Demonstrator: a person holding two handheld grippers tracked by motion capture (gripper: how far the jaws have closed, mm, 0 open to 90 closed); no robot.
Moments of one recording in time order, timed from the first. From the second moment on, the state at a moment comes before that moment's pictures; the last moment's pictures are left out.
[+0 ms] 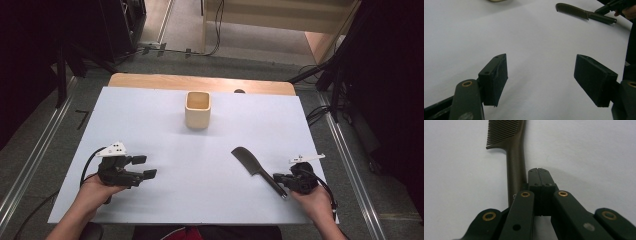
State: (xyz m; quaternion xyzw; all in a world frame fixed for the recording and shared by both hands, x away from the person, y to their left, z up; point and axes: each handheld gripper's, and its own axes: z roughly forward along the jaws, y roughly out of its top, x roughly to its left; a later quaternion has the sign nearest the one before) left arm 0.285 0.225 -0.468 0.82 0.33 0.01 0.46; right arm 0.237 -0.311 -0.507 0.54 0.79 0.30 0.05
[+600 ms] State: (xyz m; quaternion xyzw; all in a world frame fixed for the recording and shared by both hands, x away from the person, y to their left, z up) left arm 0.286 0.223 -0.468 0.83 0.33 0.01 0.46; right arm 0.232 -0.315 -0.484 0.52 0.76 0.37 0.10
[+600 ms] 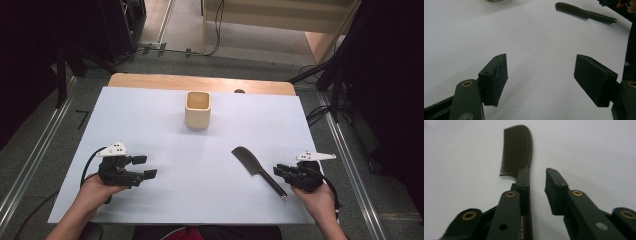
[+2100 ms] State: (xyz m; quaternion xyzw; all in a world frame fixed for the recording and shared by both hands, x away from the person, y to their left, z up) left arm 0.296 0.216 -0.465 0.82 0.33 0.01 0.47; right arm 0.205 -0.314 -0.507 0.50 0.78 0.37 0.10
